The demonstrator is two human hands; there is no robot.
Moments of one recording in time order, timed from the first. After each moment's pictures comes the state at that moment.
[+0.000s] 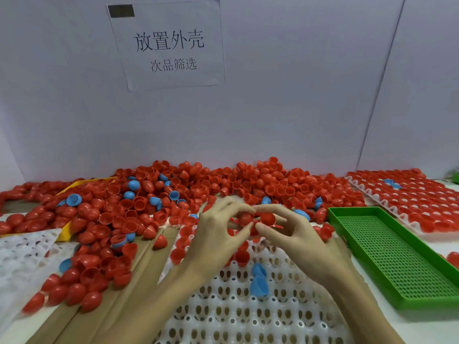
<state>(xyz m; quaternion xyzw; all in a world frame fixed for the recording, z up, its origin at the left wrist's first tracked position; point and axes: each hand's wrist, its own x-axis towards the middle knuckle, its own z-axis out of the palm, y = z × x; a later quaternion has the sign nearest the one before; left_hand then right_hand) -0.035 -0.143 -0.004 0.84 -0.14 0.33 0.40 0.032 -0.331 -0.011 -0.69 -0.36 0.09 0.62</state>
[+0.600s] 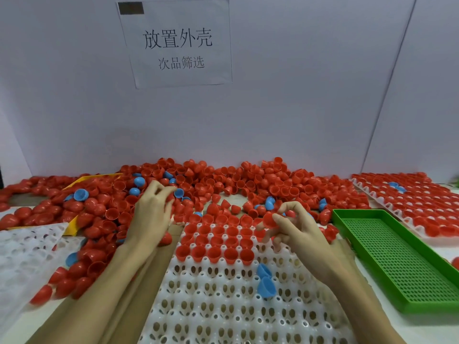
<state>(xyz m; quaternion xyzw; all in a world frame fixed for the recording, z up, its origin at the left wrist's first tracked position) -0.030 -0.017 -0.013 0.90 0.10 0.39 0.17 0.038 -0.327 -0.016 -0.68 -0.25 0.11 0.68</state>
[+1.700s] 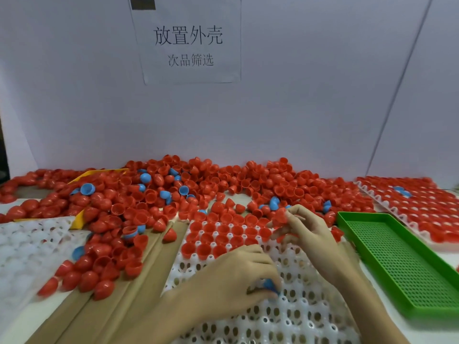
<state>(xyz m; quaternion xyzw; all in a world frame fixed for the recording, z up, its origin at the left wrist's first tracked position) -0.078 -0.143 -0.016 0.91 -0.31 0.14 0.23 0.042 -0.328 -0.016 -0.70 -0.27 0.07 0.66</state>
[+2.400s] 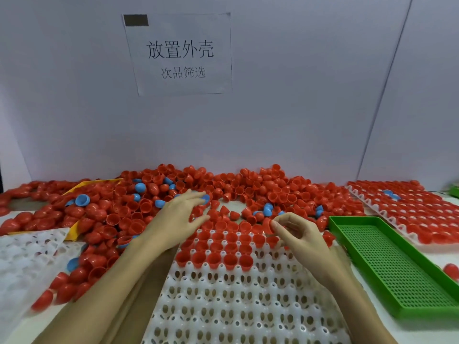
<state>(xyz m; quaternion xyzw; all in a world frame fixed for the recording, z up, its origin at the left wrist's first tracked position) -0.026 -0.043 0.015 0.96 -0.01 0.21 0.18 0.047 -0.333 -0.017 -0.74 -0.28 0.00 0.61</state>
